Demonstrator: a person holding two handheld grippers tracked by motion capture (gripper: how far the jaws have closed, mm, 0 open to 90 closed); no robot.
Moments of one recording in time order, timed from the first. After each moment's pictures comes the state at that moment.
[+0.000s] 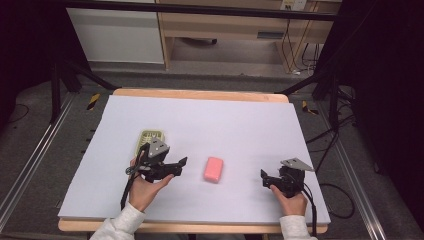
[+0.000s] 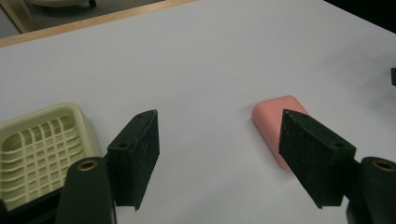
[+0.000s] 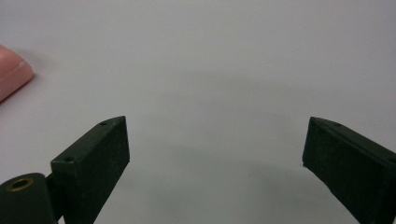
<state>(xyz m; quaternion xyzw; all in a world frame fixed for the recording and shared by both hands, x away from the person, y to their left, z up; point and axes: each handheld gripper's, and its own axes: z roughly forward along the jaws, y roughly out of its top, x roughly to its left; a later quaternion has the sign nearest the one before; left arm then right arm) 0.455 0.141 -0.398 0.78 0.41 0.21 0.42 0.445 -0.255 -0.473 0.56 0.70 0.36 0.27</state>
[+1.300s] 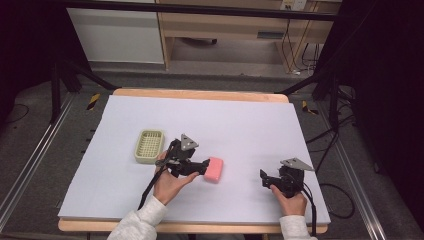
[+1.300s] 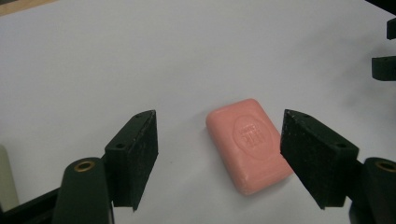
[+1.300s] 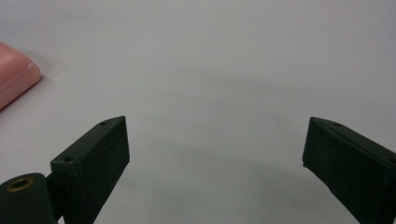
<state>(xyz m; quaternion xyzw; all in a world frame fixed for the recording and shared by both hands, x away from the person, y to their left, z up) 0.474 0.076 -0.406 0.82 0.40 0.17 0.39 0.445 -0.254 -0.472 0.55 0.70 0.36 0.26</state>
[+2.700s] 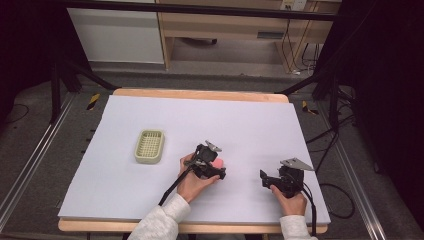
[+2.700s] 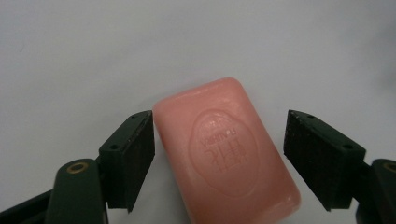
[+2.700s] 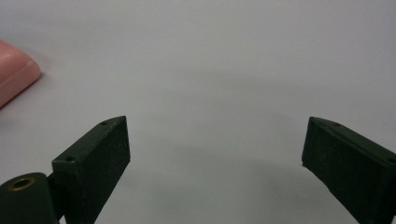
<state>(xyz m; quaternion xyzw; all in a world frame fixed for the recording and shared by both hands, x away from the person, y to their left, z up) 0.498 0.017 -0.453 0.85 0.42 0.13 0.30 0.445 -0.254 -0.473 0.56 0.70 0.36 0.26</state>
